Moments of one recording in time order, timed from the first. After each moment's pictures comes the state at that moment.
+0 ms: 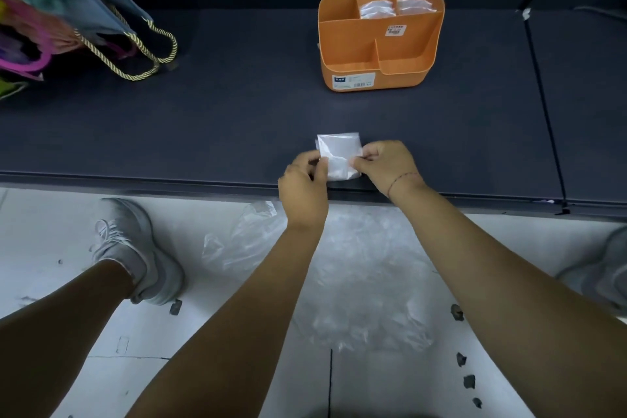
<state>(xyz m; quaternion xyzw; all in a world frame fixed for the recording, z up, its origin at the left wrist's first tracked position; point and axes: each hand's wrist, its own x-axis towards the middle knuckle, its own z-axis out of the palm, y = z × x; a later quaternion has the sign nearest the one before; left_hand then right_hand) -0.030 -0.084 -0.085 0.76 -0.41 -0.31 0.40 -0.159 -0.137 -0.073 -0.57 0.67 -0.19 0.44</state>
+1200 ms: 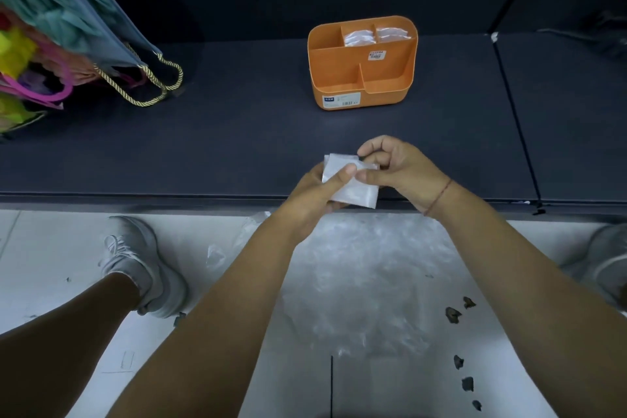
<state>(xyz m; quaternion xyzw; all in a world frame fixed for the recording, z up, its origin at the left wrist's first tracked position) -0.025 -0.082 -0.030 0.54 -0.35 -0.70 0.32 -0.200 -0.111 -0.009 -0.51 0.49 -0.29 0.64</state>
